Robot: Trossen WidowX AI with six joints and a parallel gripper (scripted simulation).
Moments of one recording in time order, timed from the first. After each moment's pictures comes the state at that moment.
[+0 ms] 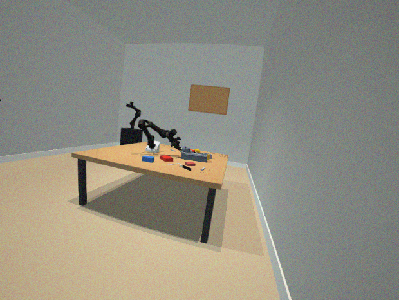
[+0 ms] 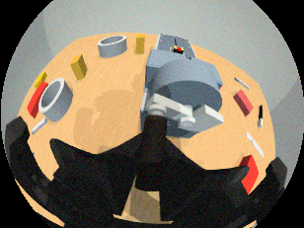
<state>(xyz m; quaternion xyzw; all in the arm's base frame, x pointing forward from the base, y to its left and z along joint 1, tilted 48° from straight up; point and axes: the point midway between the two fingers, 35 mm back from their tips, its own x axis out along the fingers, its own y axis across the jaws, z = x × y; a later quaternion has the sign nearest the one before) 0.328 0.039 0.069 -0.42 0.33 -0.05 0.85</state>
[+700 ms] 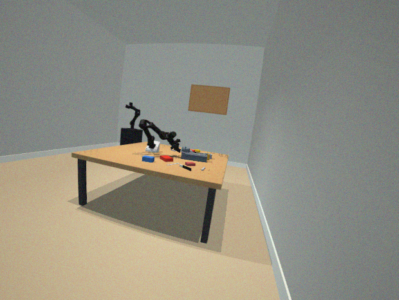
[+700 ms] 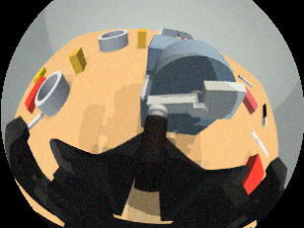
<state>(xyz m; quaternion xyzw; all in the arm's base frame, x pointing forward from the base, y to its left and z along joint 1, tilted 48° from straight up) 0.331 0.023 0.056 -0.42 0.33 -0.04 0.84</state>
